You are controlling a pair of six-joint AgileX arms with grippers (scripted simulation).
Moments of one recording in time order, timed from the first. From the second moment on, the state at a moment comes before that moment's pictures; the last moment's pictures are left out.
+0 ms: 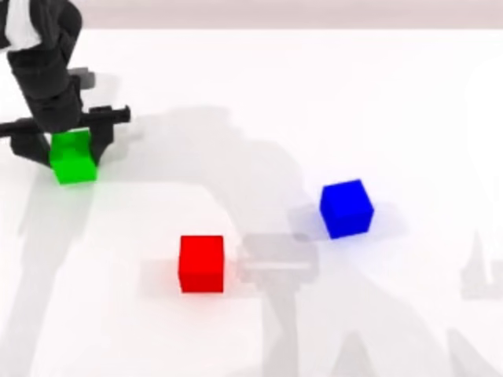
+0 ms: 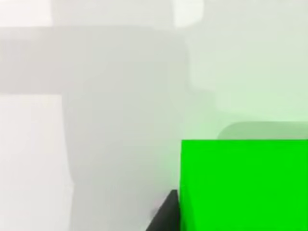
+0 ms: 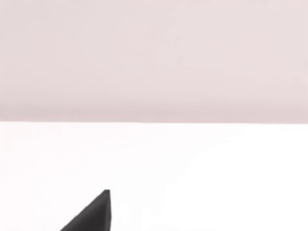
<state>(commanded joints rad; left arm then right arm) -0.09 2.40 1.90 -1.07 0.01 -0.22 0.01 0.00 0.00 0.00 0.00 0.00</state>
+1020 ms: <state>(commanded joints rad) -0.08 2.40 1.94 -1.11 0.01 -0.22 0.01 0.00 0.00 0.00 0.00 0.00</state>
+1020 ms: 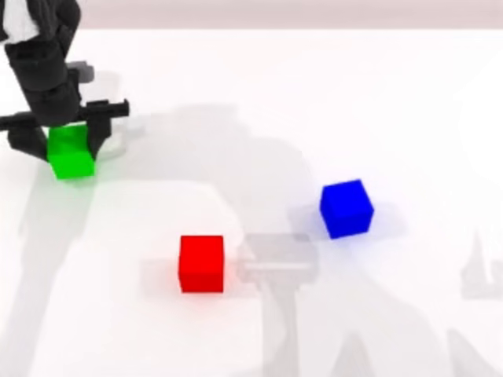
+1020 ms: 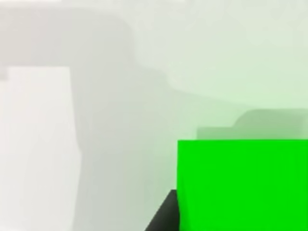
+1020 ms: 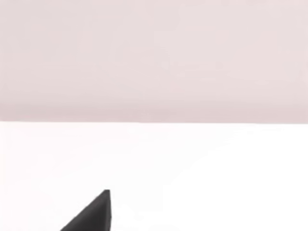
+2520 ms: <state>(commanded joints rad) -0.77 2.19 1.90 -1.28 0.00 -0.75 0.01 0.00 0.00 0.00 0.00 0.00</state>
